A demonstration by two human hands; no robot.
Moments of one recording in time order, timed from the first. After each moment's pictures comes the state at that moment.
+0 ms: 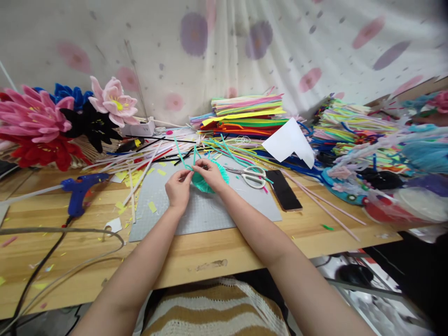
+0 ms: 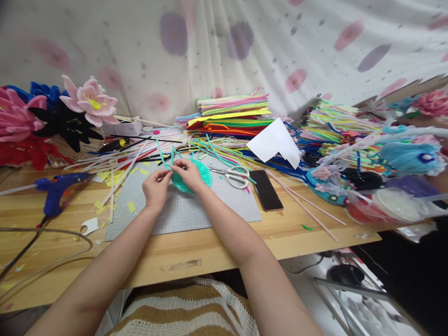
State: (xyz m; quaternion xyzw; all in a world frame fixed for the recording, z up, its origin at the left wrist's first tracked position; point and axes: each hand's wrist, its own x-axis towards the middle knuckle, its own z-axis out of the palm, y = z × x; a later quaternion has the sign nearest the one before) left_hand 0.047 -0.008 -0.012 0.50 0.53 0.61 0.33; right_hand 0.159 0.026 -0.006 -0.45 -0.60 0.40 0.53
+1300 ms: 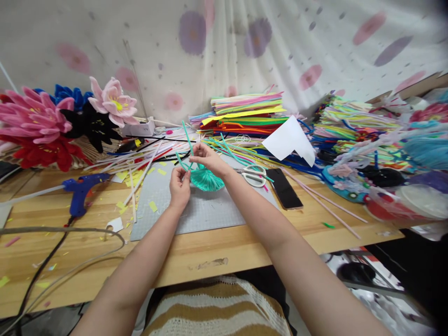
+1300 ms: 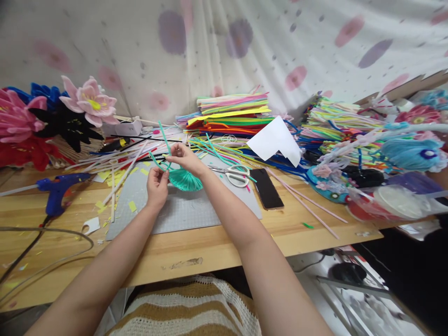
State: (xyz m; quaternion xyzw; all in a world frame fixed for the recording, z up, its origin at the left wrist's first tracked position) left_hand 0.044 -0.001 -0.024 0.52 0.43 0.64 0.36; right_hand 0.169 0.045 0.034 -0.32 -0.60 0.55 0.48
